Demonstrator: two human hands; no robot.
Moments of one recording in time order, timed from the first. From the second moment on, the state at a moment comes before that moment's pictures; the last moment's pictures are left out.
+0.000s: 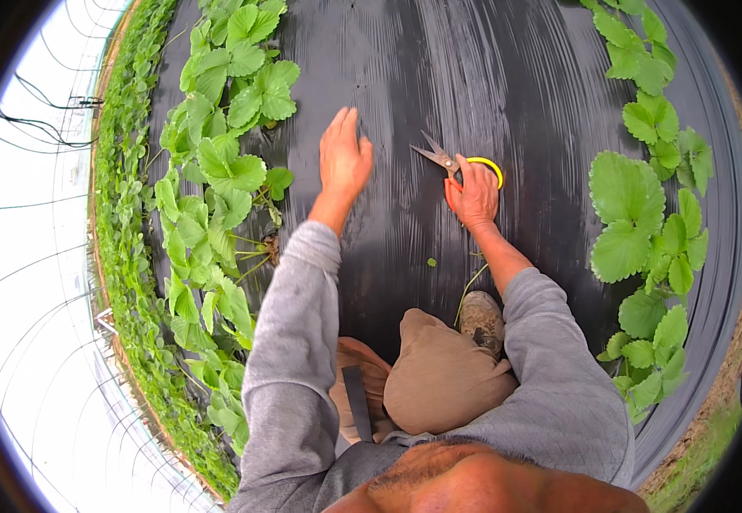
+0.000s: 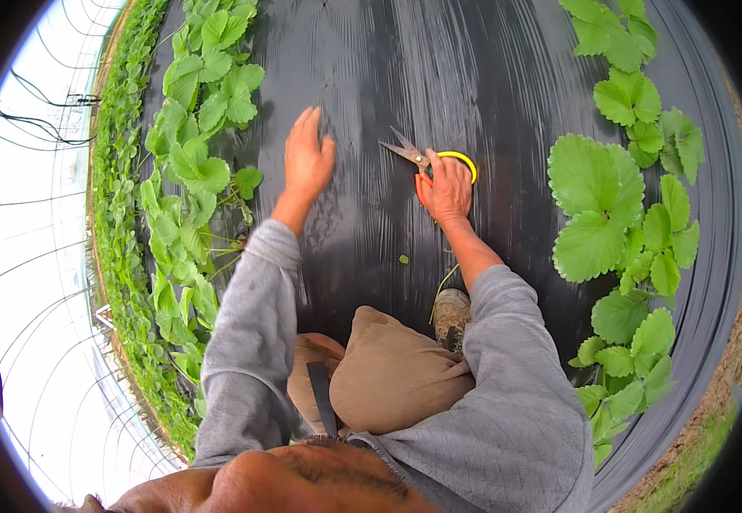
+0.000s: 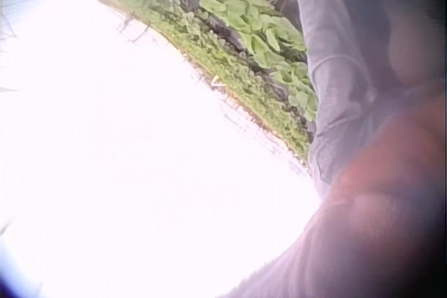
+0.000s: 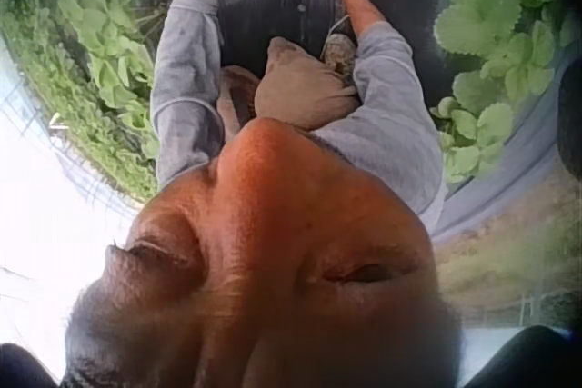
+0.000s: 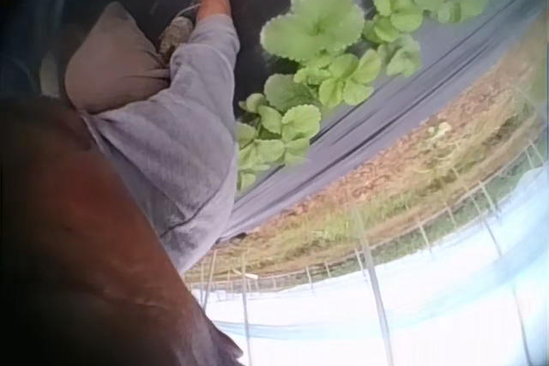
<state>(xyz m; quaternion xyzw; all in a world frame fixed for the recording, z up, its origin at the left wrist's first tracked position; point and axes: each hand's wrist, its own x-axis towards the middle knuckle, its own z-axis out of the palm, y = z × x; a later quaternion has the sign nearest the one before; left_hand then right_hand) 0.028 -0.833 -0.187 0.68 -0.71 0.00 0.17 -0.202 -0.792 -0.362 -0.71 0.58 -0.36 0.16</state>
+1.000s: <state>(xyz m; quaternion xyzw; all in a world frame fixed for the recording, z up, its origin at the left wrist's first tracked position) 0.213 -1.034 -0.121 0.83 -0.53 -0.14 -0.09 -0.204 -0.794 -0.363 -0.71 0.58 -0.36 0.19</state>
